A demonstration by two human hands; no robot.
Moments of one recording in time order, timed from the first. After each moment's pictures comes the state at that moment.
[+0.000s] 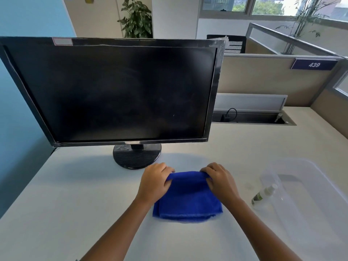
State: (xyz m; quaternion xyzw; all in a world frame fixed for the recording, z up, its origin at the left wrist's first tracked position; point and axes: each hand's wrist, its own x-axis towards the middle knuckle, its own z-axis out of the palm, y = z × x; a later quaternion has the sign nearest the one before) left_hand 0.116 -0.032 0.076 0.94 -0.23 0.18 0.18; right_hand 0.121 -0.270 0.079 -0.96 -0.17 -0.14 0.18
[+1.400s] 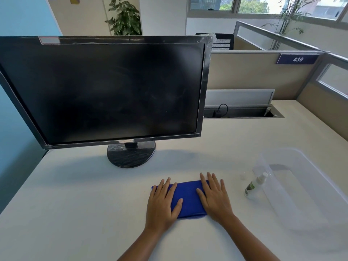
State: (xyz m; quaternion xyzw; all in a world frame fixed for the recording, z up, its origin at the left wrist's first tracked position) left_hand 0.049 -0.066 0.007 0.97 -0.12 0.10 0.21; right_hand 0.074 -0.272 -0.002 -1.00 -0.05 0.02 0.07
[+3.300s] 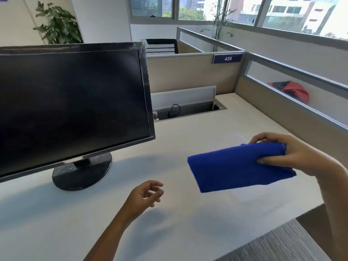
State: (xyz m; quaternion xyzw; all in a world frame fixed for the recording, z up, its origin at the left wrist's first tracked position) left_hand 0.078 -0.097 0.070 0.74 -0.16 -0.19 0.63; right_hand -0.017 -0.476 0.258 -0.88 -0.07 0.03 0.46
